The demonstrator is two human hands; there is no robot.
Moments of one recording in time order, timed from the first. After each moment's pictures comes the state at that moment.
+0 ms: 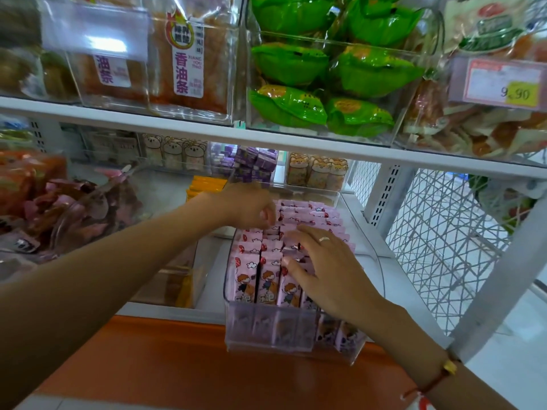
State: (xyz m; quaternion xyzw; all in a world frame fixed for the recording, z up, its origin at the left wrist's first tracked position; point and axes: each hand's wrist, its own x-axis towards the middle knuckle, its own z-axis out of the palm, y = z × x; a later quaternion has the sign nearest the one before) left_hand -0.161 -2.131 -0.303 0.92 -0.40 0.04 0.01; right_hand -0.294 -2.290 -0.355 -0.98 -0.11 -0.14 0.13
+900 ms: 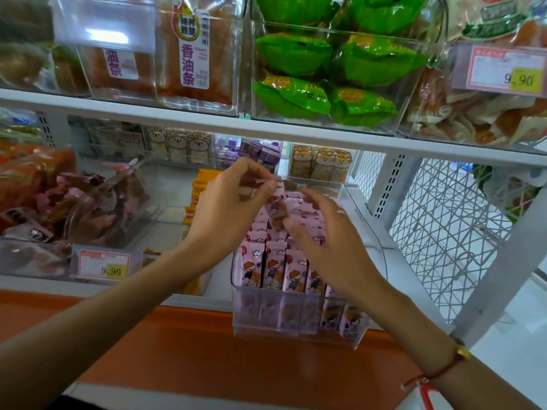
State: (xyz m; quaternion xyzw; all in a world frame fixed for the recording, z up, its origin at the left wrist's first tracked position) left_hand -0.258 -2.111 -0.309 0.78 -0.25 0.23 0.53; right_hand -0.307 -2.275 -0.335 -0.90 -0.09 -0.21 0.36
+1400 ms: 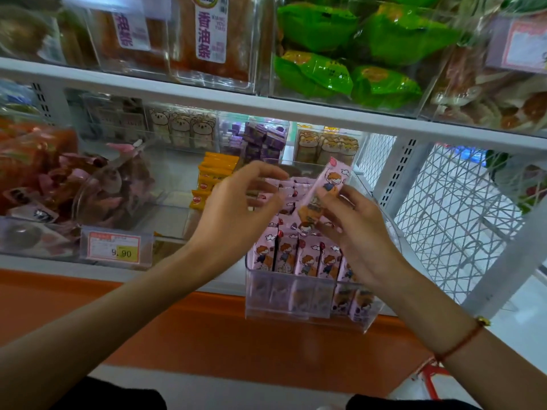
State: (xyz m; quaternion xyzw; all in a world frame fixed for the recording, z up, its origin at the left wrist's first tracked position) left_hand -0.283 -2.096 -0.324 0.78 -0.26 0.16 0.55; right_hand -0.307 -2.268 -0.326 -0.66 0.02 -0.11 0.74
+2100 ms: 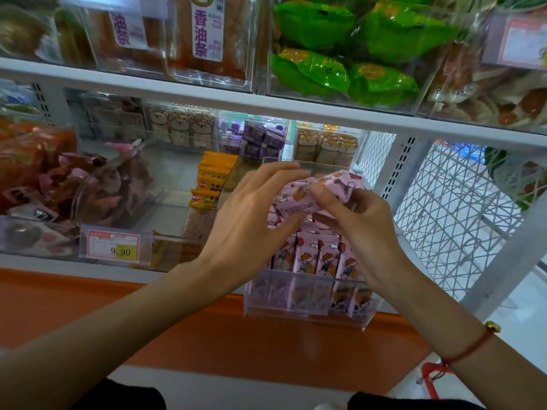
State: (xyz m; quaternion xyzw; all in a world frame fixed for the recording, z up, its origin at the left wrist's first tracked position) left_hand -0.291 -2.110 -0.332 0.82 -0.34 0.27 0.38; right_hand -0.316 -2.269 -0.325 -0.70 -0.06 -0.17 0.69
